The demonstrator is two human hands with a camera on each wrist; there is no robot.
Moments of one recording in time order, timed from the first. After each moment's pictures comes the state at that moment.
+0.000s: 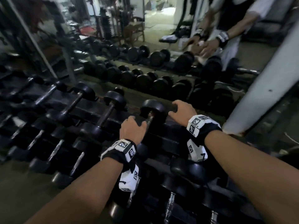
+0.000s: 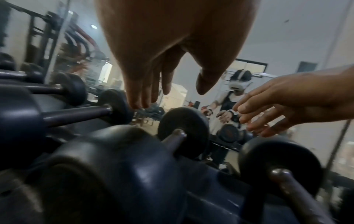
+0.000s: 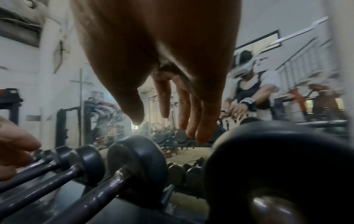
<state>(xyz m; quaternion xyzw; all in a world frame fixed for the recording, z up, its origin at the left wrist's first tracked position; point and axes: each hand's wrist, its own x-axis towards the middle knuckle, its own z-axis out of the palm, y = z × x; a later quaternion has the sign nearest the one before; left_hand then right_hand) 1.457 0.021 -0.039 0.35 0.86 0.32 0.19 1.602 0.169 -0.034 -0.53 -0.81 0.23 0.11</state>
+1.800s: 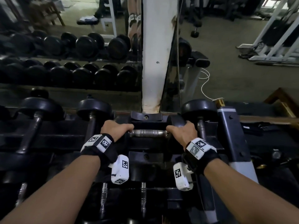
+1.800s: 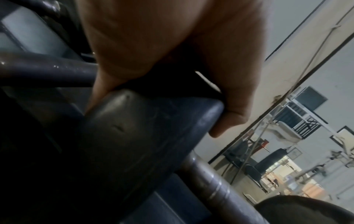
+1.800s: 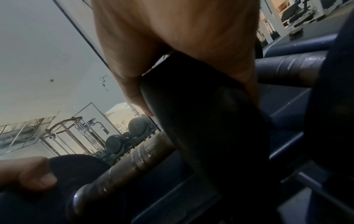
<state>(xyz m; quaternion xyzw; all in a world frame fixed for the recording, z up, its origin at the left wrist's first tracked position) 1.753 0.116 -0.067 0.36 0.80 0.26 0.39 1.981 0.117 -0.071 -0.79 -0.39 0.37 0.27</state>
